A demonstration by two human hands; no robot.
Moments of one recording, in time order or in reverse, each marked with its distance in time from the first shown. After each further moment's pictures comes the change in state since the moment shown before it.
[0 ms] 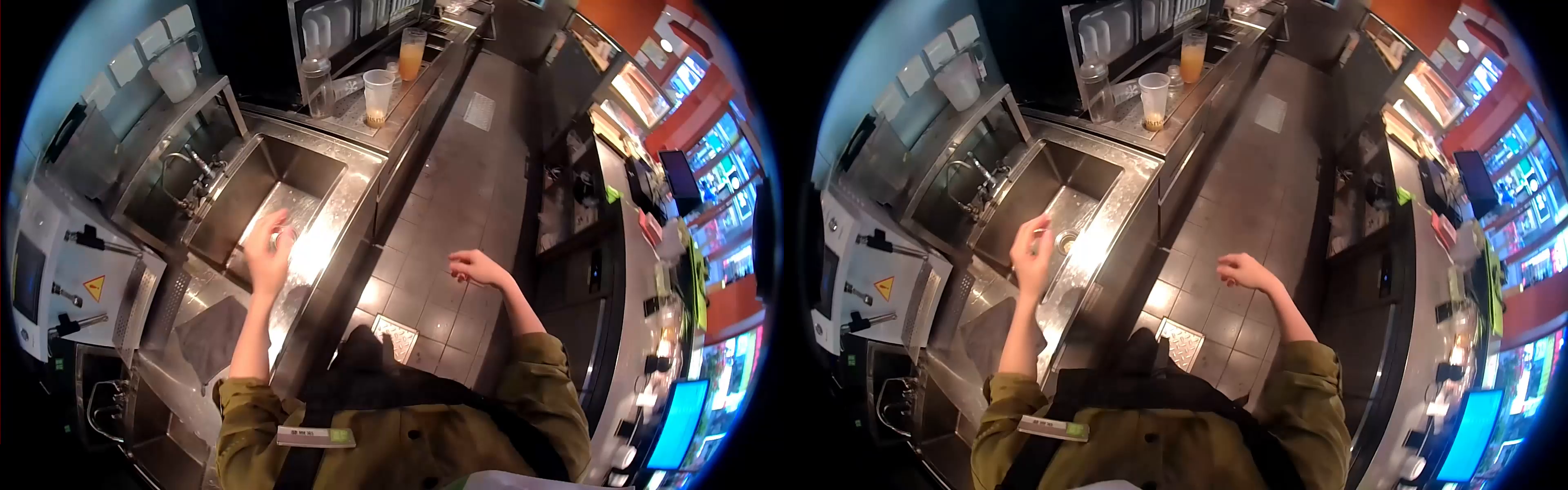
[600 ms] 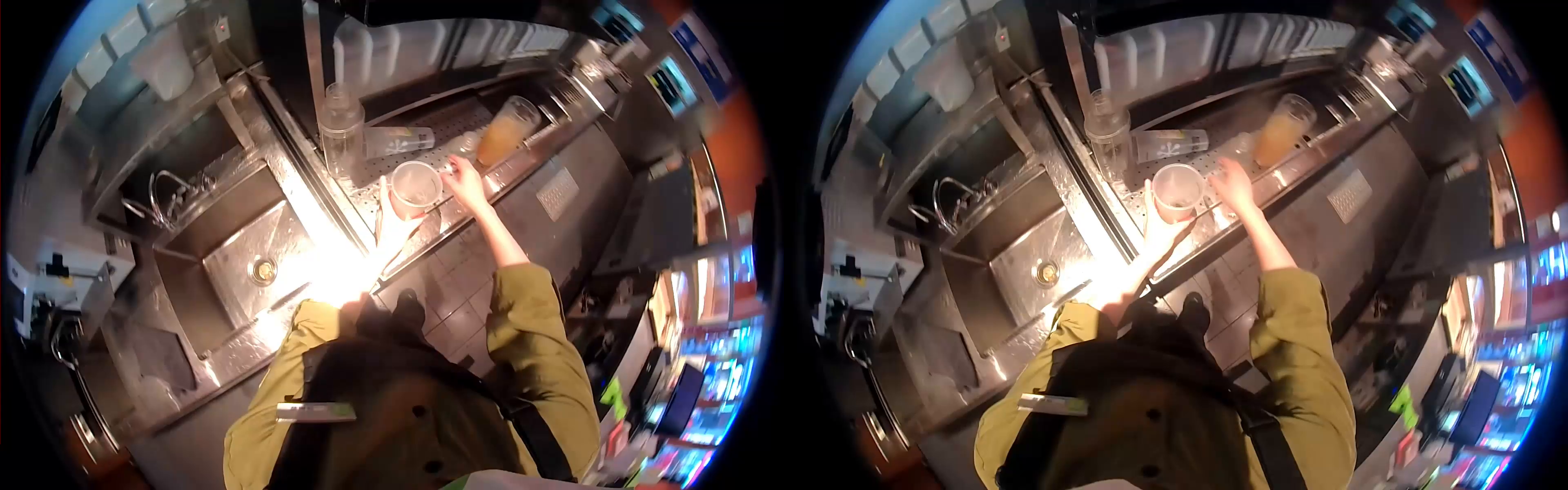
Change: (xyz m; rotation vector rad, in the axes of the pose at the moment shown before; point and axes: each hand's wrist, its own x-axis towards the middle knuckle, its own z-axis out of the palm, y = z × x) left_hand 0.220 -0.109 0.342 -0.288 0.257 -0.443; right_hand 0.588 -0.141 -0.285 -0.375 0.316 -0.655
